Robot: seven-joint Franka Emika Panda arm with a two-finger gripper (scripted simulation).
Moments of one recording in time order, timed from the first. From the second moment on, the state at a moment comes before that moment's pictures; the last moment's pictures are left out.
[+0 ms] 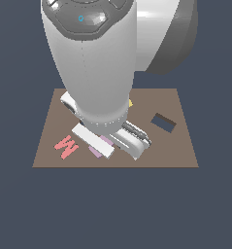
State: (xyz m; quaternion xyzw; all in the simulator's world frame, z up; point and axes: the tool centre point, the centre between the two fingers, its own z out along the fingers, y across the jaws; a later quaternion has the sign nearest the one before) arm 0.073 -0.022 0.076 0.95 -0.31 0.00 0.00
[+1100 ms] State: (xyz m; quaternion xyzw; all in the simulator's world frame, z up) arm 0.085 -0.039 0.033 0.92 -0.39 0.00 0.00
